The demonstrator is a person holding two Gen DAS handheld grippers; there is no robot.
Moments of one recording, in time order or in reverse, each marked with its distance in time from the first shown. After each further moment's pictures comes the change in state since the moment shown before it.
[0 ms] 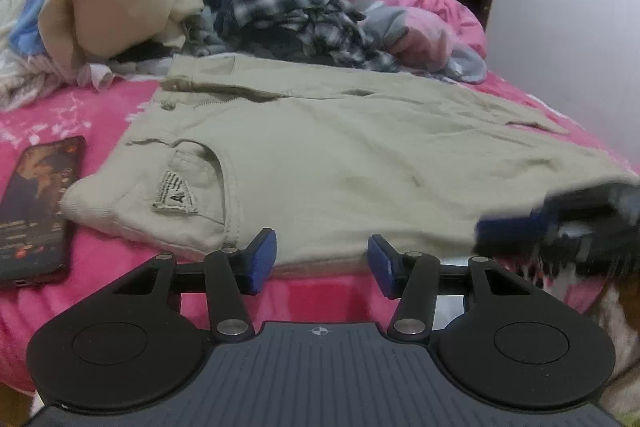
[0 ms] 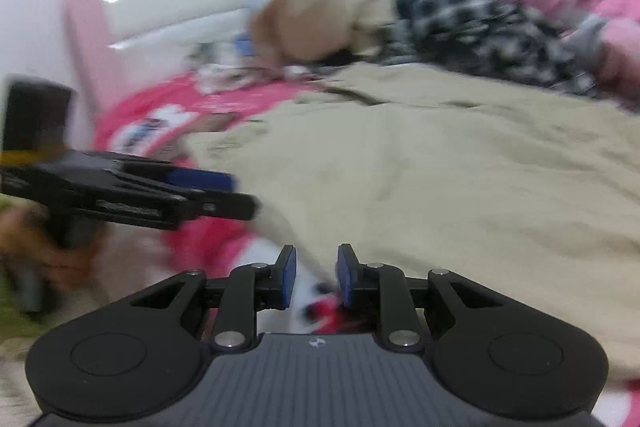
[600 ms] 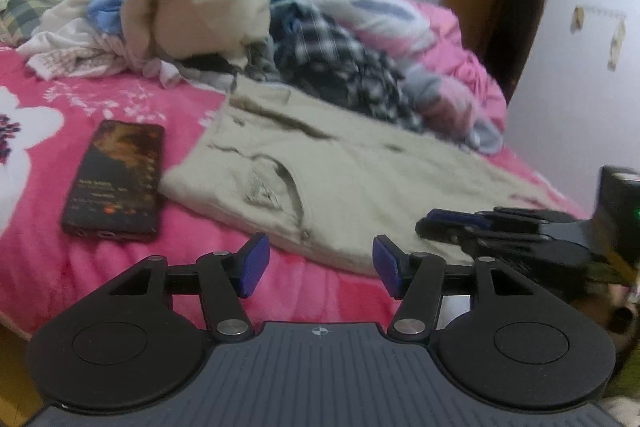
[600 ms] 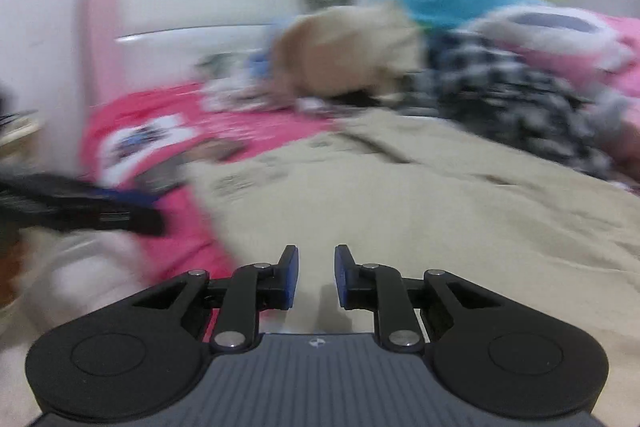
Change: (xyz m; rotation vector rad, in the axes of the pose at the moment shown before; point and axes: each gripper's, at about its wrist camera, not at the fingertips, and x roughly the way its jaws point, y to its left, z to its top) left arm -0.064 0.046 -0.008 -0.234 -0.131 0.004; right arm 0.063 0.028 0.033 -0.144 -0.059 -0.116
